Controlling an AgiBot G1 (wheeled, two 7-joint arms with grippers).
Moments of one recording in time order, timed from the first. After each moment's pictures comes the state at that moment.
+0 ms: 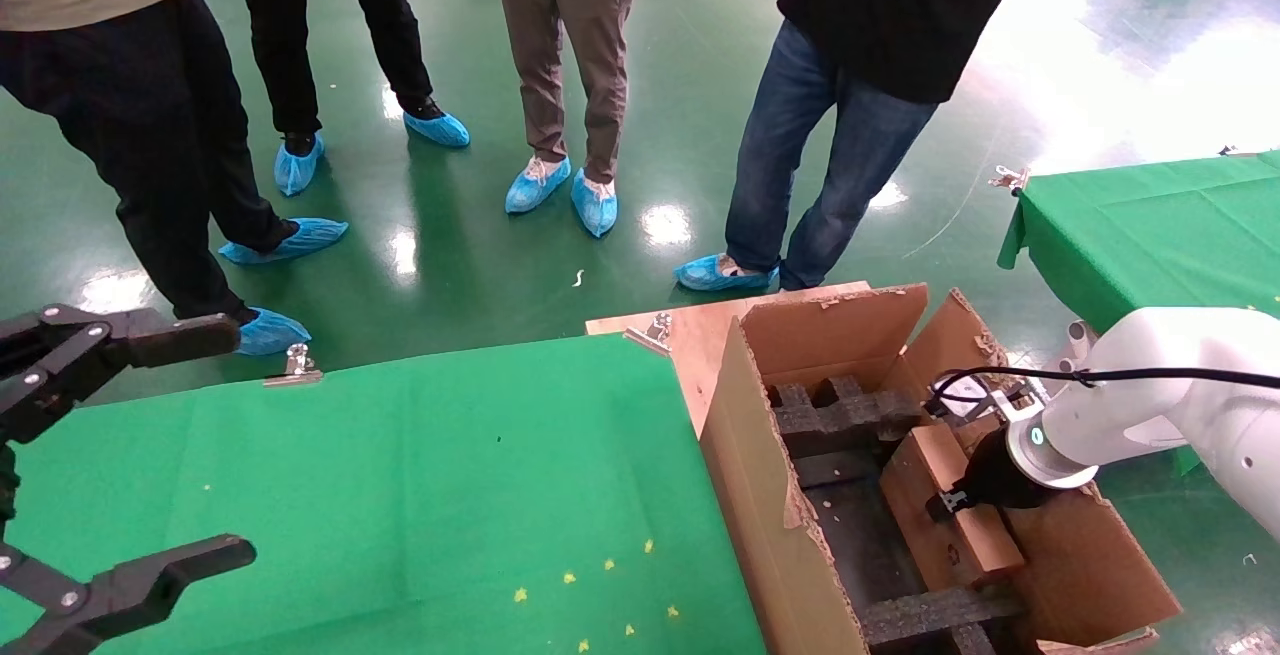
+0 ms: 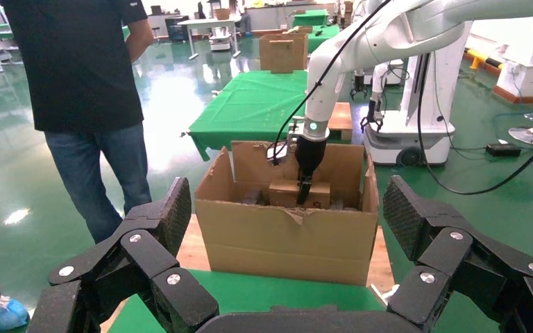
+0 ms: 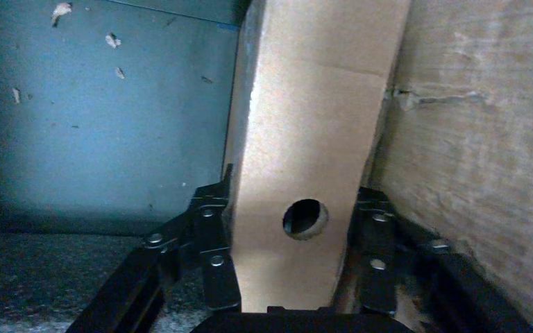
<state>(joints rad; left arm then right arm) -1.09 0.59 0.34 -1.26 0.68 1.47 -0.15 1.55 -0.85 -1.55 0.40 -1.59 -0.91 1.15</state>
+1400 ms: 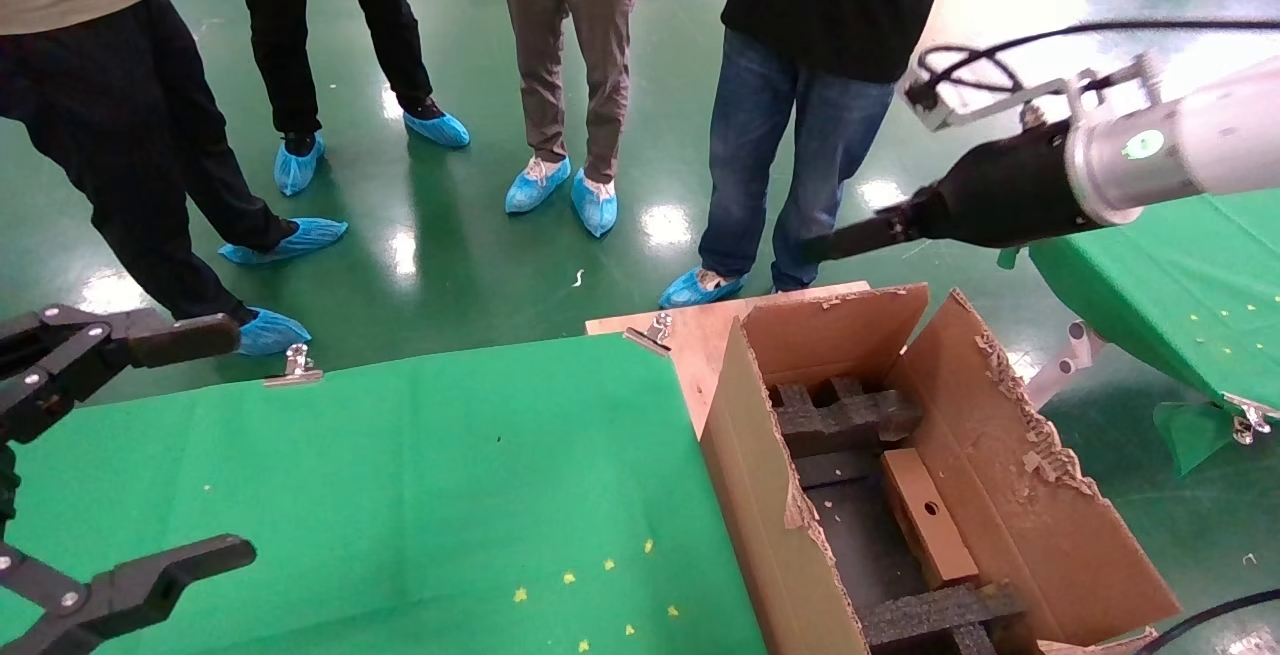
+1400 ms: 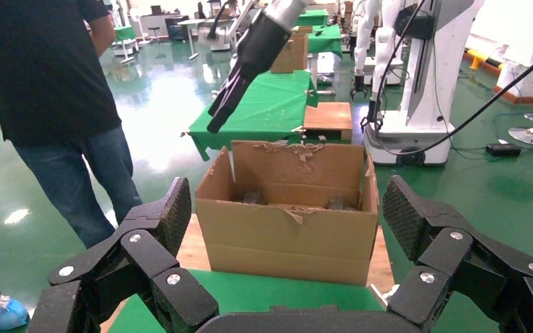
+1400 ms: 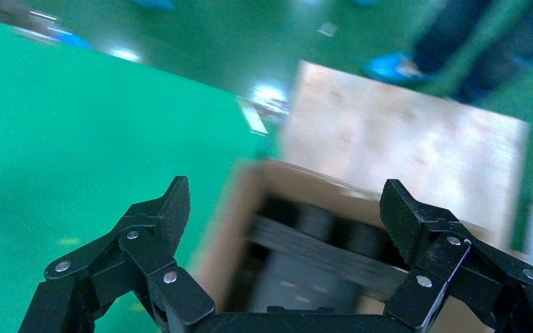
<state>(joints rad) -1.09 0.59 0.34 -1.26 0.68 1.47 -0.15 2.01 -0.61 -1.38 0.89 -1.38 -1.11 1.13</state>
